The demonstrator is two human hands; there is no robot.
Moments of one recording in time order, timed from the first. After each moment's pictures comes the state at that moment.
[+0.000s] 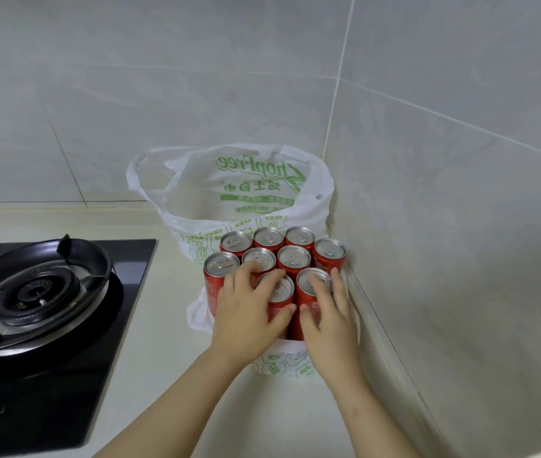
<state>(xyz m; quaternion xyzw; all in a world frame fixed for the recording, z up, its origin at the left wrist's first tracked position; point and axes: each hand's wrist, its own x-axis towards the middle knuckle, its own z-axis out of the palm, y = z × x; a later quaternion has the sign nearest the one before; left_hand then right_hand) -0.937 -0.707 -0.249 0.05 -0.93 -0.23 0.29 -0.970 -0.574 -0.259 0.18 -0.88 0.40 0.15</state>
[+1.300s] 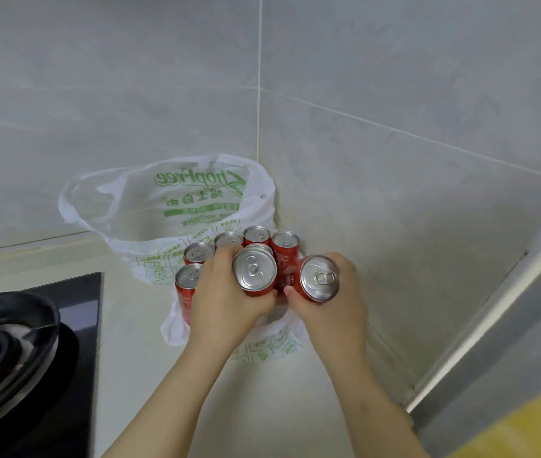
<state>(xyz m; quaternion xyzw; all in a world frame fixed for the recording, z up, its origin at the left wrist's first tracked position) -0.908 -0.712 -0.177 0.02 -0.85 -0.47 0.22 -0.896 -0.574 -0.182 0.00 -0.78 0.60 0.19</state>
